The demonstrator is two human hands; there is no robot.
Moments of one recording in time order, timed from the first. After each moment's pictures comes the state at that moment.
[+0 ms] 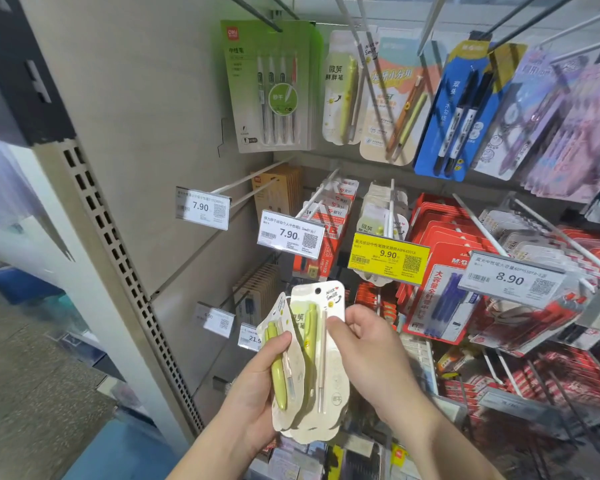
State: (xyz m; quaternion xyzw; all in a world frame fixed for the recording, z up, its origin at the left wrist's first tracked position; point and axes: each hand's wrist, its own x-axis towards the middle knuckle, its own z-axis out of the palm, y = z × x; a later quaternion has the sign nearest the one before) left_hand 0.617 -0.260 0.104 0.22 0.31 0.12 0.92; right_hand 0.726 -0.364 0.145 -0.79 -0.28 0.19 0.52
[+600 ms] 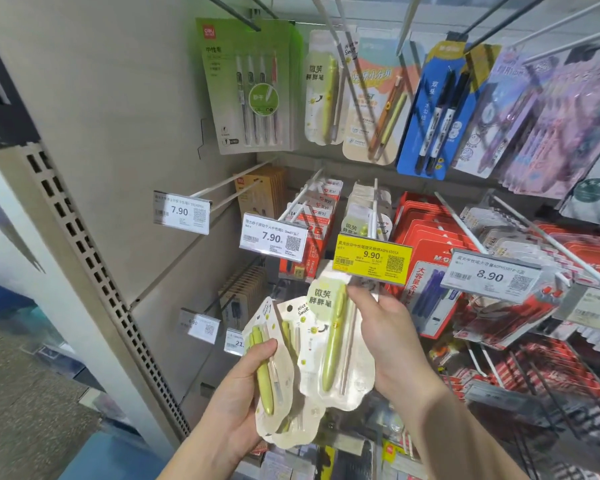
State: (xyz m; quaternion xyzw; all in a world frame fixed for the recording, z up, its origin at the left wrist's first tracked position) left_hand 0.615 -0.253 0.097 0.22 0.32 0.11 0.92; right_hand 0.753 -0.363 0.163 -0.67 -0.11 0.23 0.70
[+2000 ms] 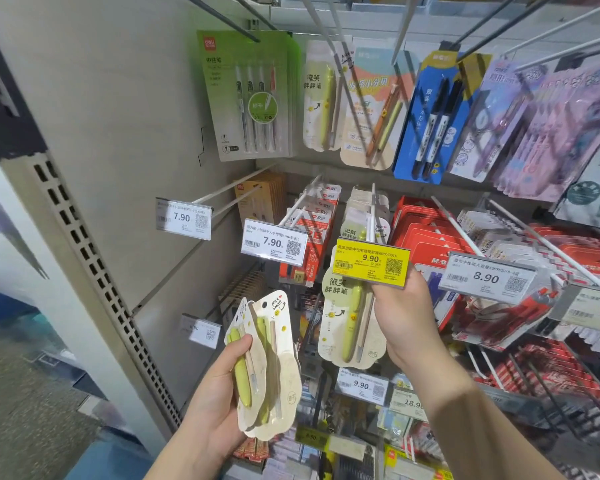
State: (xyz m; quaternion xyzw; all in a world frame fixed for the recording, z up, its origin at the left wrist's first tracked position) left_hand 0.599 -0.229 0.093 0.21 0.29 0.14 0.92; right_hand 0.783 -0.360 0.177 -0.67 -0.18 0.10 0.71
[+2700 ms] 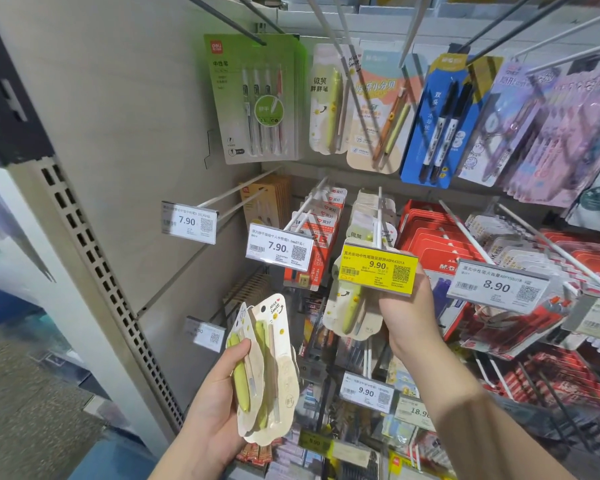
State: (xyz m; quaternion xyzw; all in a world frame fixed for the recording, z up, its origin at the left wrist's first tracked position) left_hand 0.599 -0.229 0.096 0.19 0.26 0.14 0.94; right_hand 0.805 -0.346 0.165 -0.69 -0.19 0.07 0.70
